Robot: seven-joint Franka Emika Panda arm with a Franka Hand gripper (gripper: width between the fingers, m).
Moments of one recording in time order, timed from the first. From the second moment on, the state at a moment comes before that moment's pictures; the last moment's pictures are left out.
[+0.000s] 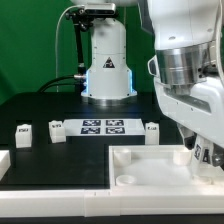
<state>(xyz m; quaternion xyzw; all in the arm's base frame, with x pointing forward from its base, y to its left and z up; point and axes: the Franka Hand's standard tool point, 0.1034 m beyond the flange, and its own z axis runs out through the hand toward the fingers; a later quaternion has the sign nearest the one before) 0.625 0.120 0.069 -0.83 0.55 0.04 0.09</state>
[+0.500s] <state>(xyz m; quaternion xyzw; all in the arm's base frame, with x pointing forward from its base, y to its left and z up) 0.627 0.125 0.076 -0.94 0.32 0.01 0.10</state>
